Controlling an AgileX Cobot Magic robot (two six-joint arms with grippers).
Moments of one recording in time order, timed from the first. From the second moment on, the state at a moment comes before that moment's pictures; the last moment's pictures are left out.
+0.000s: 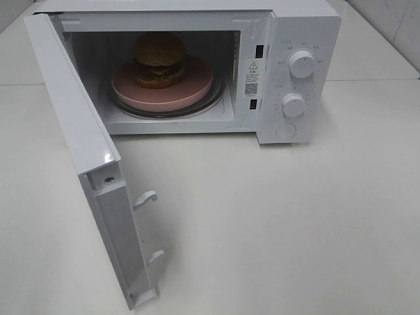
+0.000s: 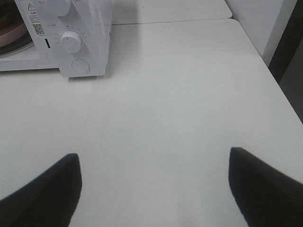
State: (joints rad) left arm 0.00 0.02 -0.53 -0.05 1.01 0.11; right arm 0.04 0.00 -0.50 -0.07 1.00 0.02
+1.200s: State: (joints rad) left arm 0.00 0.73 -0.32 -0.04 -0.20 0.07; right arm 0.04 0.00 -0.50 -0.07 1.00 0.02
